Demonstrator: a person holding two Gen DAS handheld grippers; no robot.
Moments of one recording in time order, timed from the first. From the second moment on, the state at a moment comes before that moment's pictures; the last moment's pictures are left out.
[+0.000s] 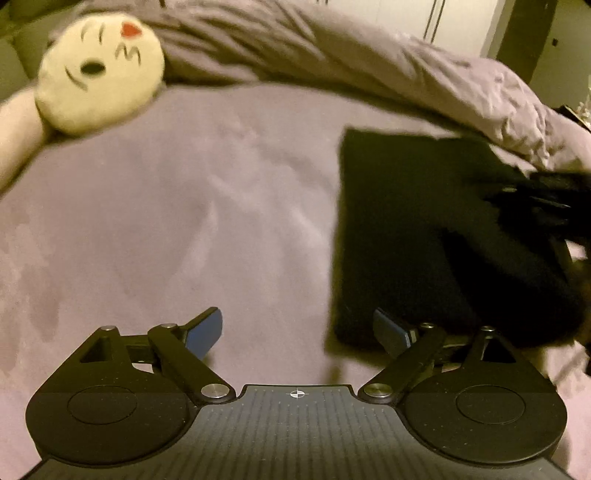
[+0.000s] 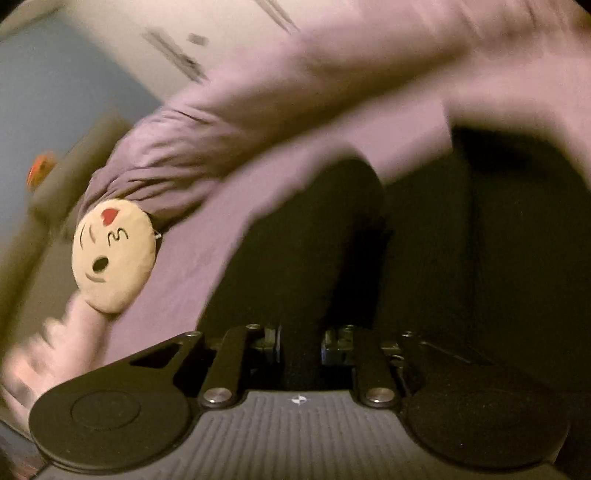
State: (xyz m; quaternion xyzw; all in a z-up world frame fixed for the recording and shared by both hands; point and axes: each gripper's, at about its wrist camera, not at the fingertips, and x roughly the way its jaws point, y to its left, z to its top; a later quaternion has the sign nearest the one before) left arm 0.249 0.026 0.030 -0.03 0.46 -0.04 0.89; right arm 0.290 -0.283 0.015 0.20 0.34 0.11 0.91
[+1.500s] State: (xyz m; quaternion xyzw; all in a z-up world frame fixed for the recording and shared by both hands) left arm 0.273 -0.058 0.012 0.02 0.45 -0.10 0.89; right arm 0.279 -0.333 -0.032 -0.04 0.35 -0.06 0.93
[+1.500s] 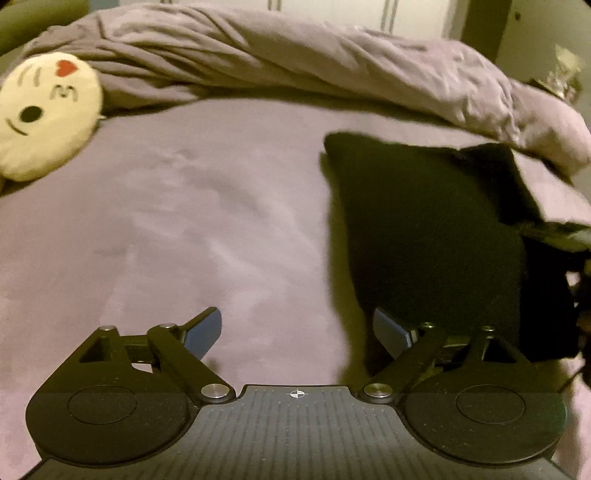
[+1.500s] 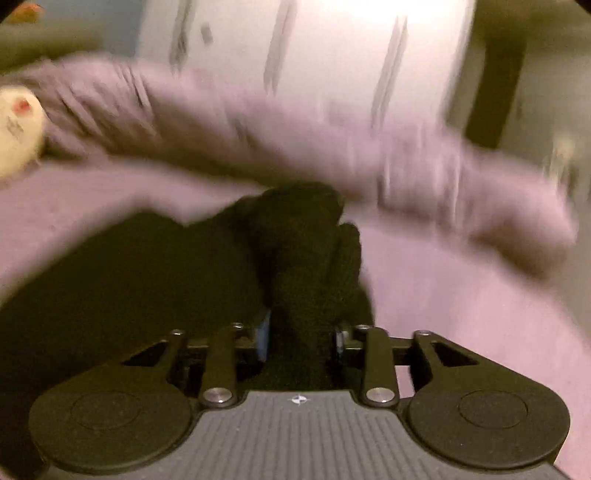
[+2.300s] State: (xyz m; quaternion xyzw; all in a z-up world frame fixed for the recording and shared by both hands) left arm 0.317 -0.085 0.005 -0.06 0.48 -0.16 0.86; right arm 0.261 -0.413 -0.041 0.18 0.38 -0.01 0.91
